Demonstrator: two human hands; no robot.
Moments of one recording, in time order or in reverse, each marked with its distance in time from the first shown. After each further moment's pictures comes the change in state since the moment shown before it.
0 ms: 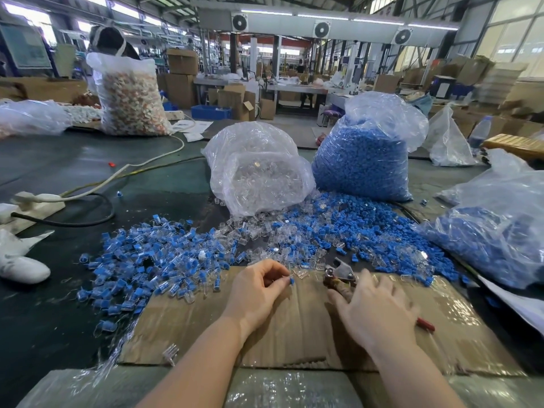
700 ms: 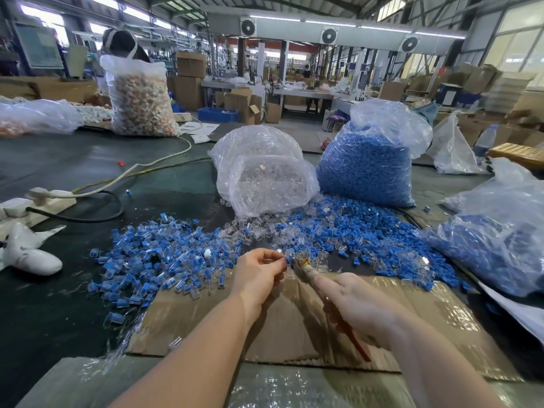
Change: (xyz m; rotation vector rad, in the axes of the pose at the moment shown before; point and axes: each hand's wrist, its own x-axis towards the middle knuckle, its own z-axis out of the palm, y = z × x) left_hand 0.013 0.019 -0.003 -0.505 0.168 -0.387; right_hand -0.013 -0.020 -0.050 0.583 -0.433 -0.311
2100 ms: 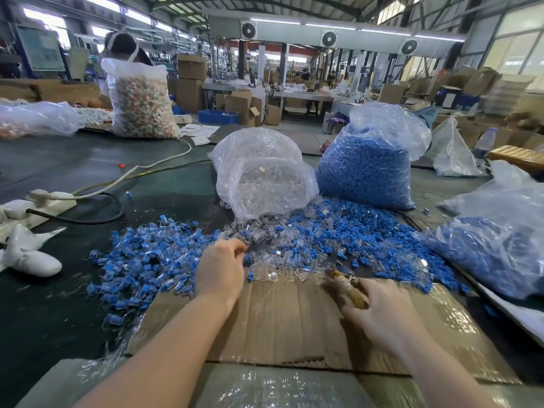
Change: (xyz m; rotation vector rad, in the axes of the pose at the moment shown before) left_hand 0.014 0.001 -0.040 0.854 0.337 0.428; right_hand 0.006 0.050 -0.003 -0.474 0.321 0.059
